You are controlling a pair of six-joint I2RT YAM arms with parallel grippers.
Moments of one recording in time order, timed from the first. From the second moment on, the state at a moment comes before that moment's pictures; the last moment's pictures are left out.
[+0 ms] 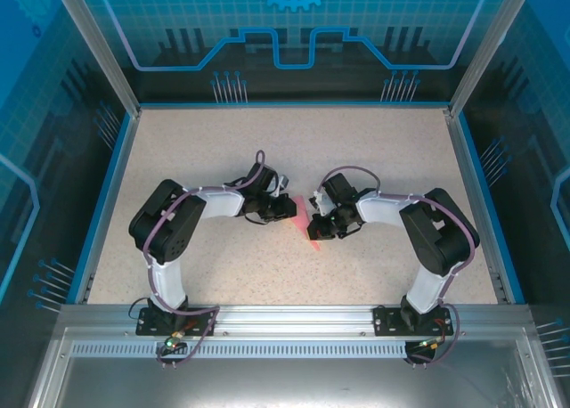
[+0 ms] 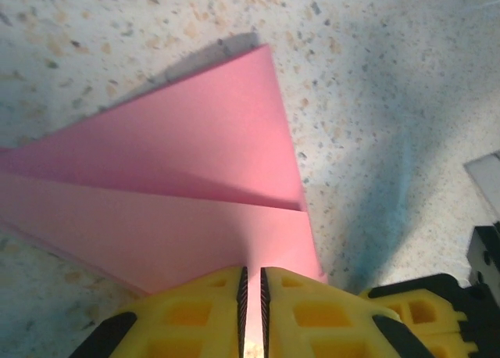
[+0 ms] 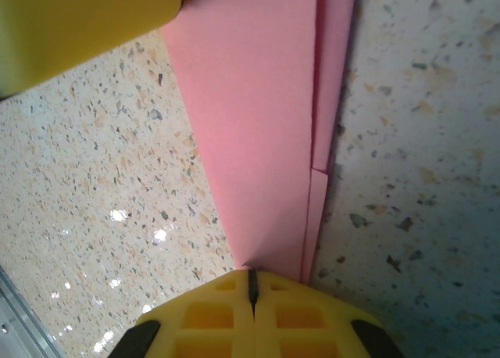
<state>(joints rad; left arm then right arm) -0.51 1.90 0.99 -0.06 0.50 -0.68 0.54 1.76 0.87 -0.37 -0.51 0.36</state>
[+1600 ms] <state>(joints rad) -0.46 1.73 0.88 -0.02 0.41 -0.76 0.56 1.84 0.98 -0.41 -0.55 0.39</state>
